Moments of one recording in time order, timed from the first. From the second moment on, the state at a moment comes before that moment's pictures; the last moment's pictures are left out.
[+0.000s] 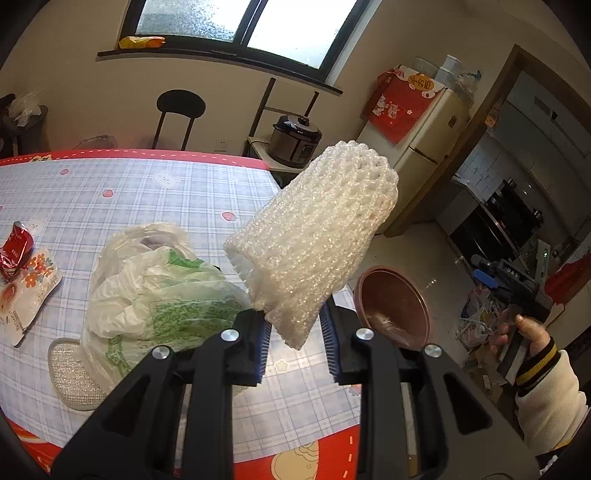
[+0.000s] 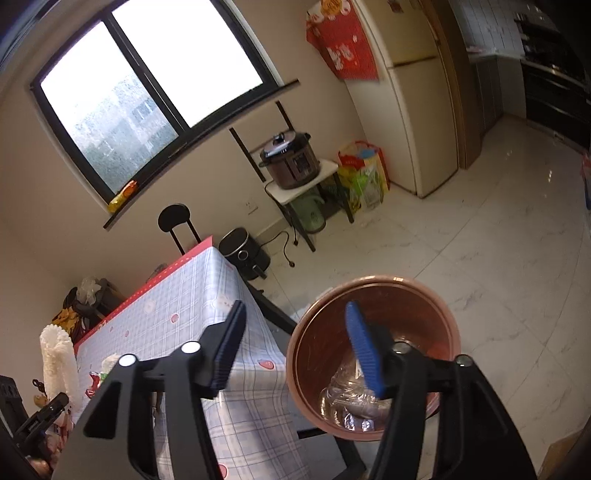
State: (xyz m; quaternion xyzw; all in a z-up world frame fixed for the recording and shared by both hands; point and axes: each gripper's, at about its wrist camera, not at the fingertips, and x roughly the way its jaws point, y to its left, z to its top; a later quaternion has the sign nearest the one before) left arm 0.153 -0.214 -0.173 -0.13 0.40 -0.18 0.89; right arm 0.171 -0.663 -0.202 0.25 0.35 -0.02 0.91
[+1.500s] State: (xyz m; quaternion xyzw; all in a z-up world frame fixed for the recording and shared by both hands) left arm 0.192 -0.227 -0.152 -0.13 0.34 -0.12 0.92; right arm 0.077 -0.662 -0.175 0.23 0.33 -0.08 0.91
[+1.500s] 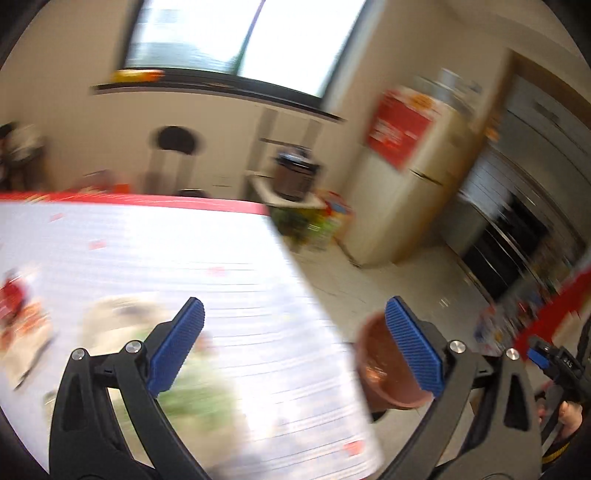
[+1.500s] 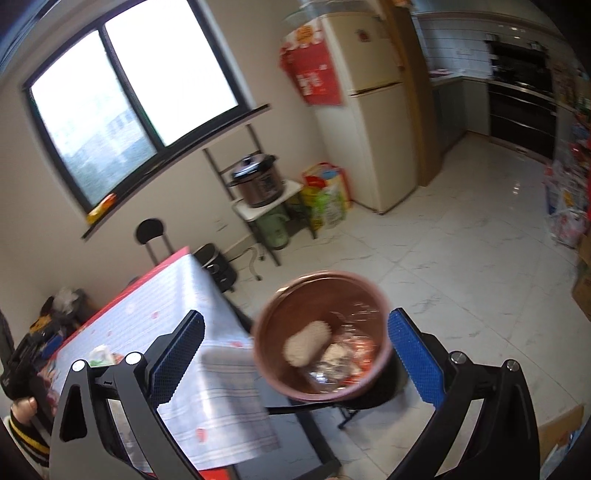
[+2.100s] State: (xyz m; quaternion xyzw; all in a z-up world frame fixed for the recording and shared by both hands) left arm 0.058 0.063 -0.152 -0.17 0.34 0.11 0.92; right arm 0.162 -0.406 -0.177 0.14 0.40 0.10 0.90
